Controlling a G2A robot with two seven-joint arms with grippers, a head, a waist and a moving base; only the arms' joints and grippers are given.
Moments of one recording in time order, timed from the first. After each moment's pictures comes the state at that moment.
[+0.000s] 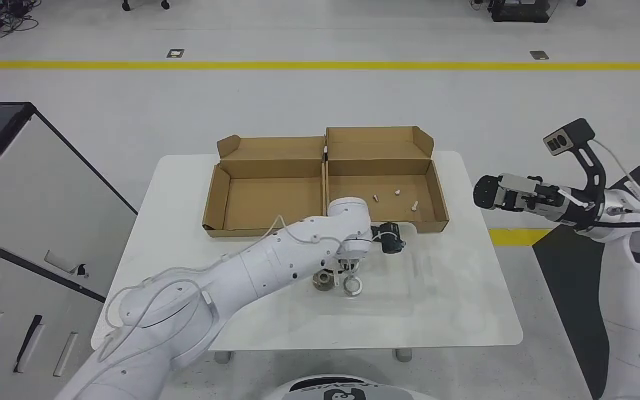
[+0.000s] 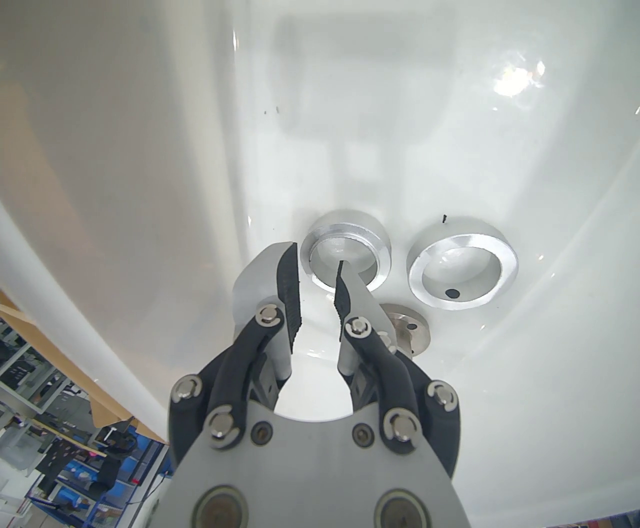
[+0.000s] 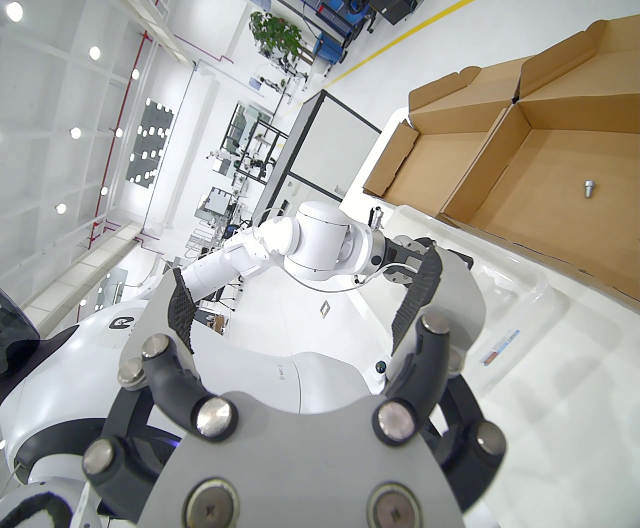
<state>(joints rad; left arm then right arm) 0.62 -1.53 -0.25 -1.18 0.92 -0.43 -1.33 -1.42 -1.00 1.93 -1.76 0.40 -0.02 1.45</state>
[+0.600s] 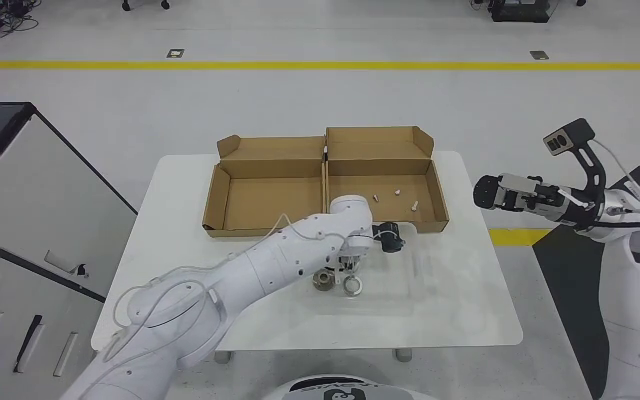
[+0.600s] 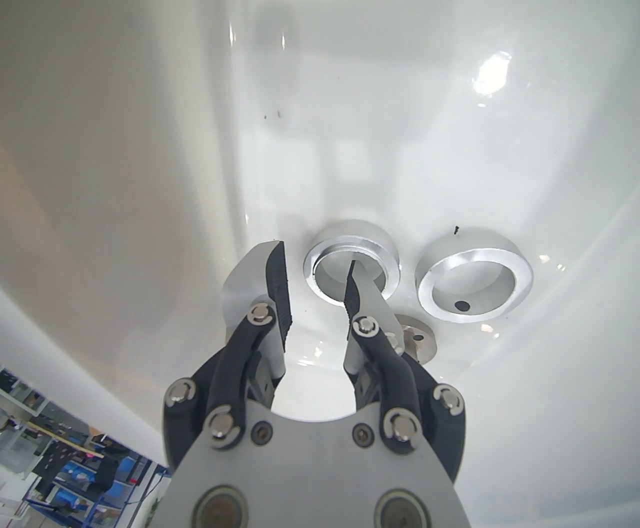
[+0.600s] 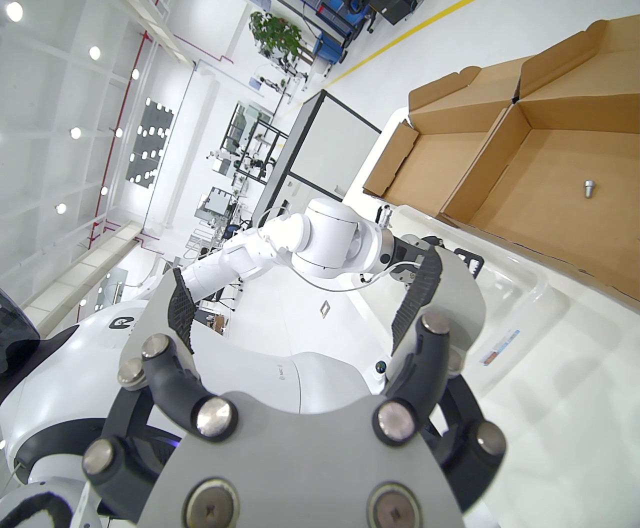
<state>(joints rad) 0.62 -1.57 -0.25 -1.10 0.92 -0.46 -1.31 -1.42 -1.00 1.93 -1.76 0.40 -0.02 1.45</state>
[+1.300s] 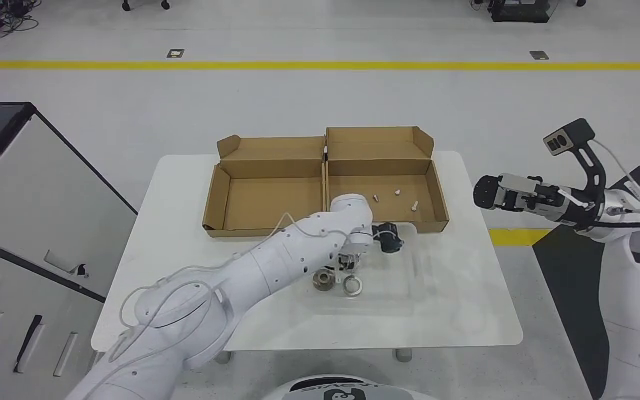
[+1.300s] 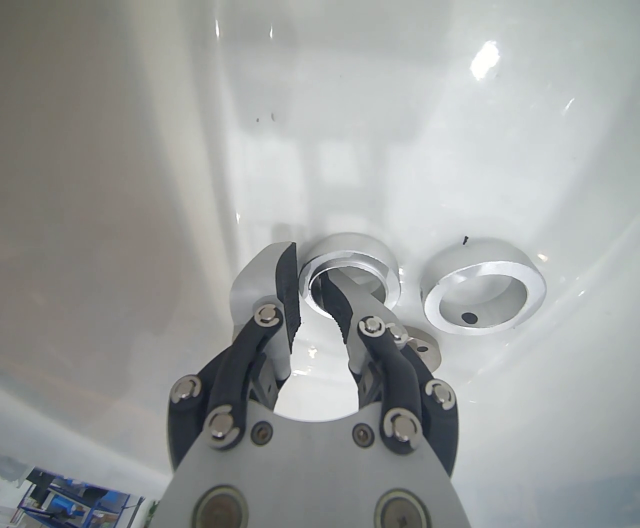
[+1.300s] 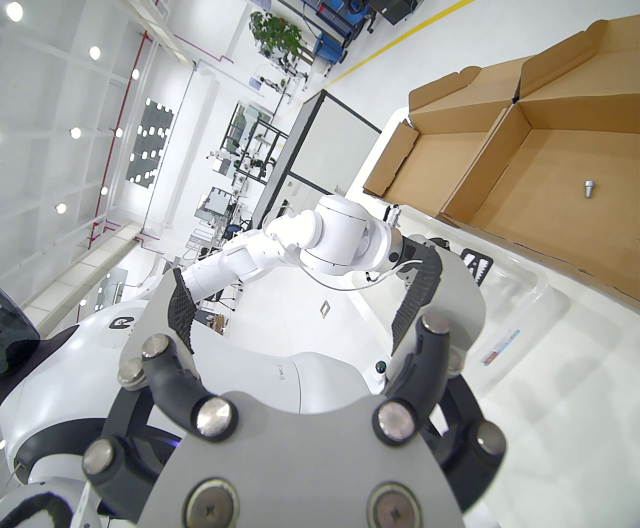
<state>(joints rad) 0.62 -1.60 -0.26 -1.01 0.92 -0.50 -1.30 -1.42 -1.00 1.93 -1.76 0.40 -0.02 1.45</state>
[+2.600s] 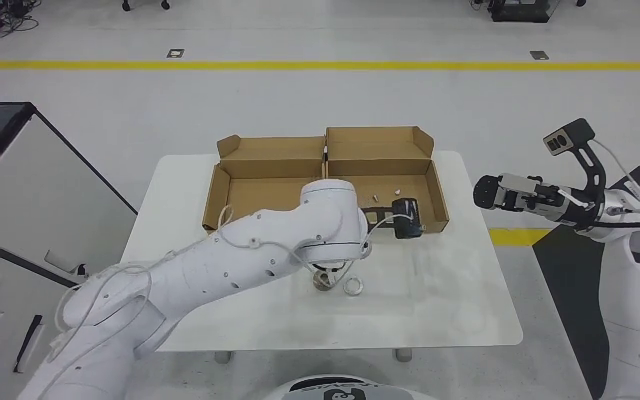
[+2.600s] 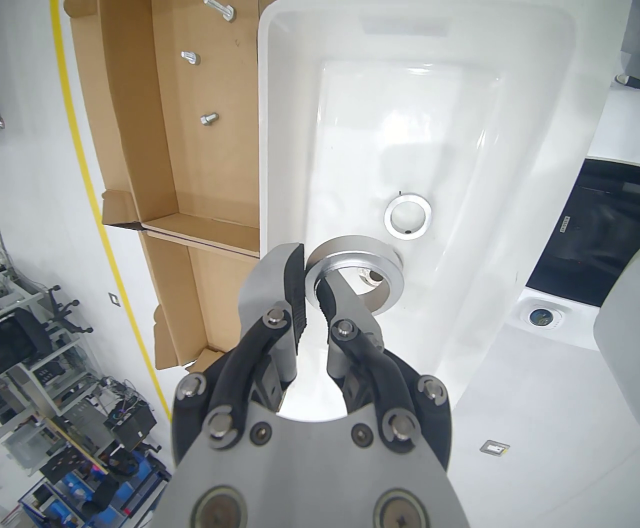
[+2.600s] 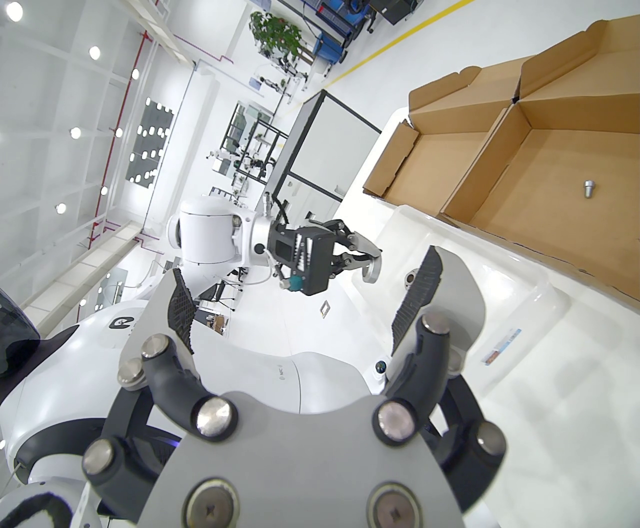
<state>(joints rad) 0.56 -1.31 -0.41 -1.82 0.81 -0.28 -1.54 -1.42 -1.00 1.93 -1.76 0.40 -0.02 1.45</state>
